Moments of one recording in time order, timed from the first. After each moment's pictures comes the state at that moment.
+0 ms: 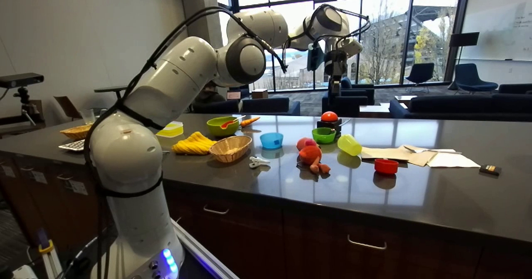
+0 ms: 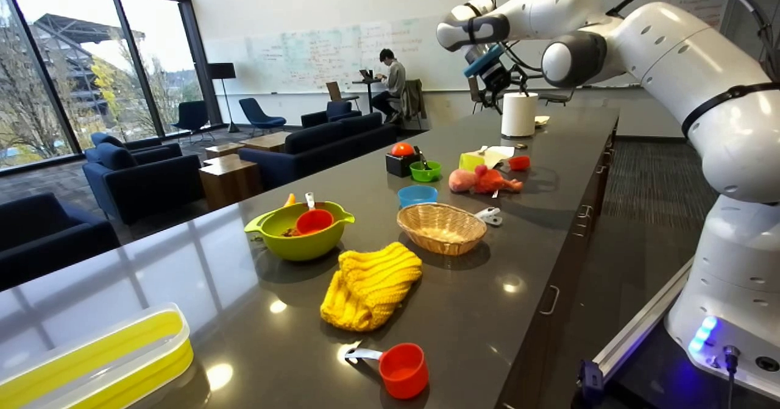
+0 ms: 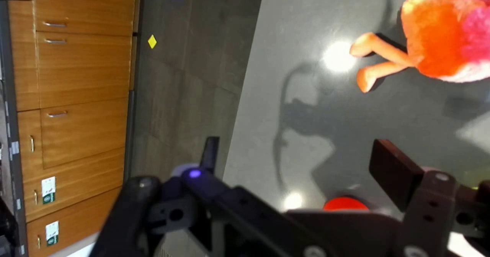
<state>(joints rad) -0.14 0.87 -0.15 -0.59 -0.29 0.96 0.68</state>
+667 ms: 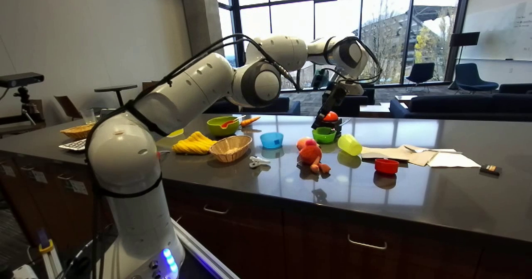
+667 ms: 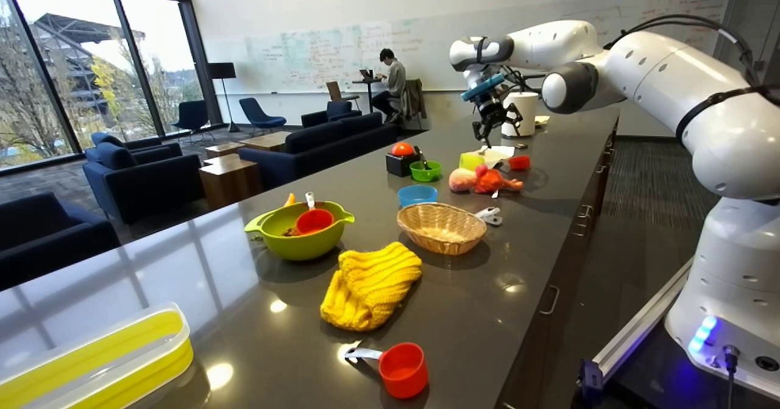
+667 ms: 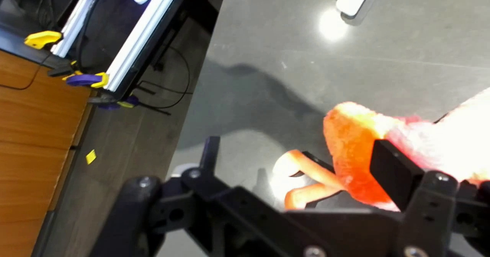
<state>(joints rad) -0.27 1.06 -0.10 -0.51 0.13 0.84 0.80</state>
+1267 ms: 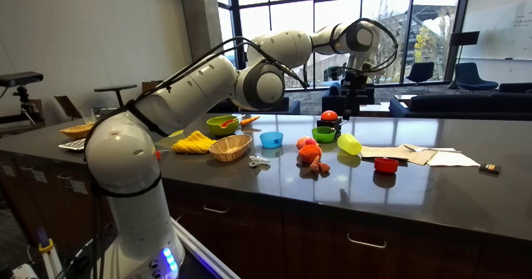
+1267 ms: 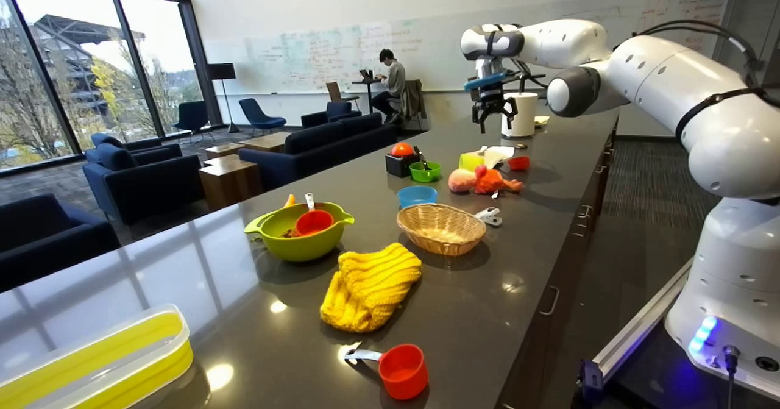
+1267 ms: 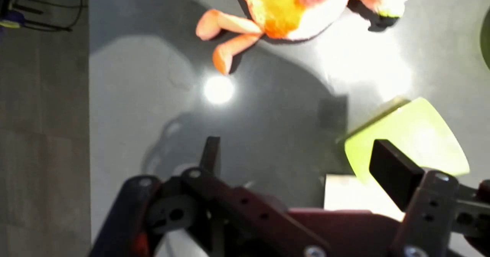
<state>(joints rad) -0.32 1.08 -0.13 -0.37 0.11 1.18 0.86</state>
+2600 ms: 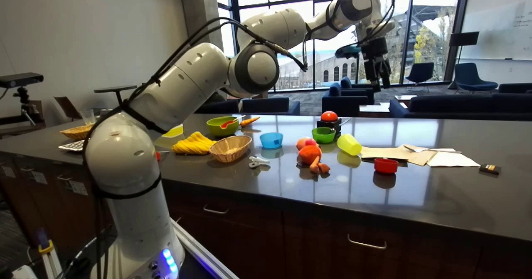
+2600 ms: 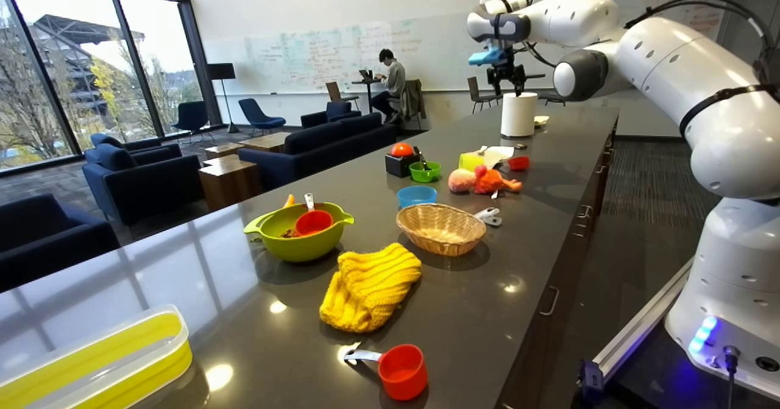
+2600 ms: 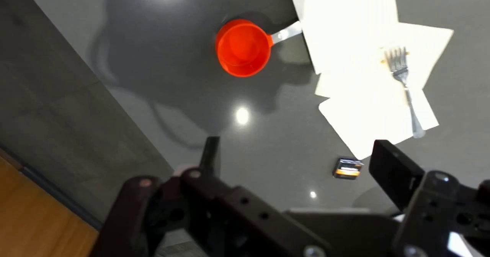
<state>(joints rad) -0.30 0.96 -0.23 -0.40 -0.09 1.44 1.24</state>
